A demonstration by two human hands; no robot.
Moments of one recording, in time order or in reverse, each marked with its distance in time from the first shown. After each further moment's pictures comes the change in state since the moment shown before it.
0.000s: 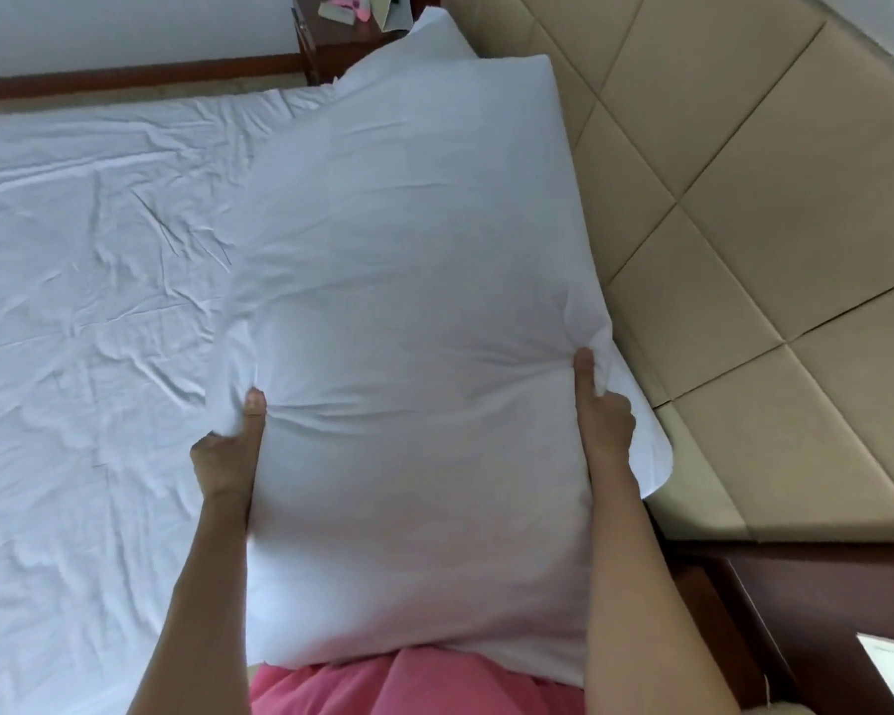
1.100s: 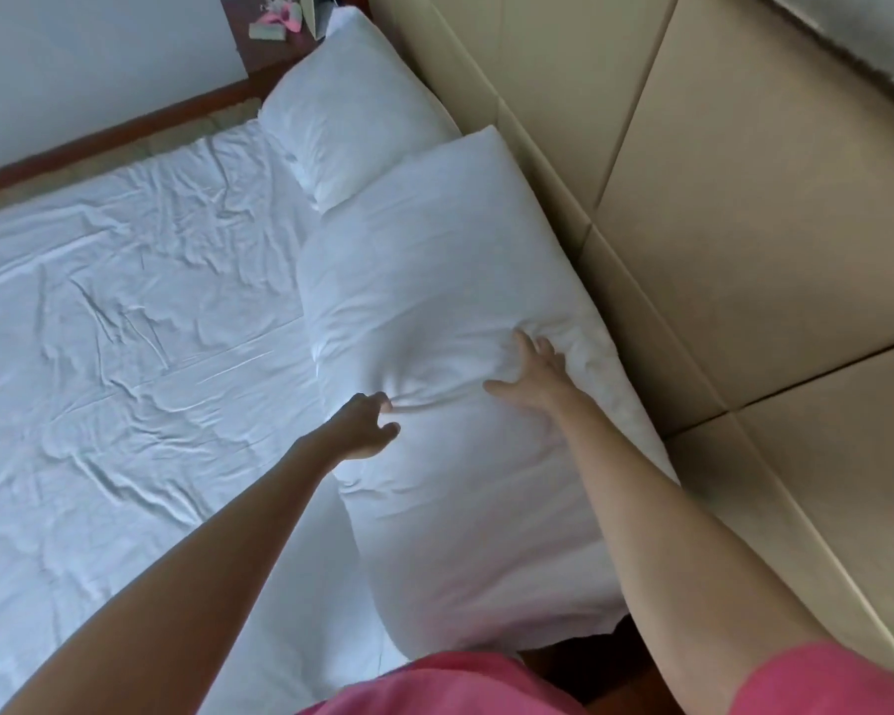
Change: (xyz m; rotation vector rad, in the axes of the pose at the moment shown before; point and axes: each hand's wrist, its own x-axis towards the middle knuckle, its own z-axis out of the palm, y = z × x) left_hand -0.058 0.143 0.353 1.211 -0.693 0.528; right_hand 0.322 -0.049 -0.050 -0.668 -0.562 -0.253
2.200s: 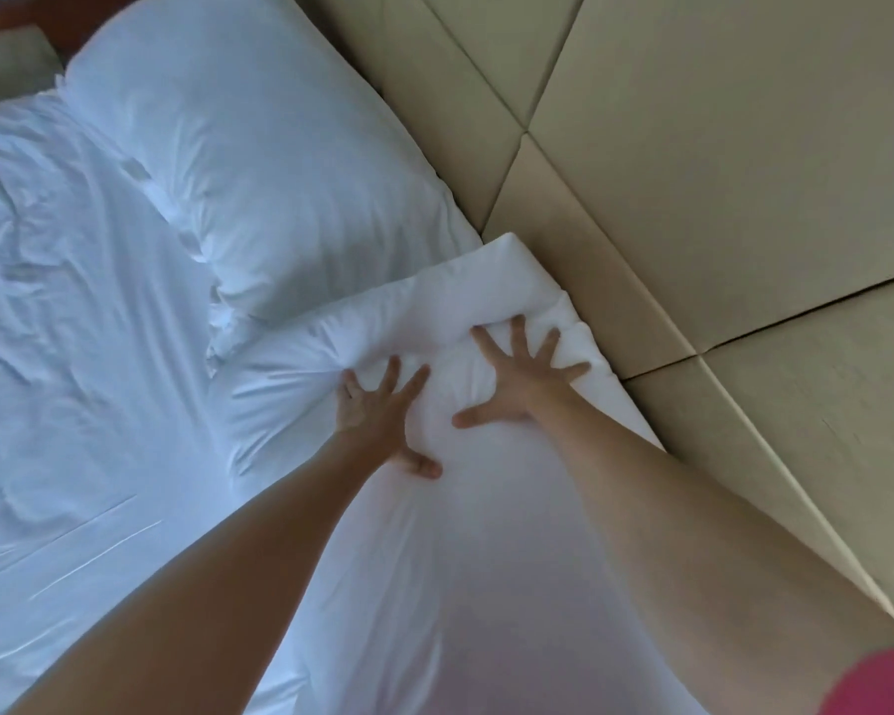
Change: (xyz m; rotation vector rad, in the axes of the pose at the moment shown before) left_hand 0.330 -0.006 -0.113 0.397 -0.111 0.264; right_hand 0.269 -0.122 -0.044 -0.424 -0.062 0.237
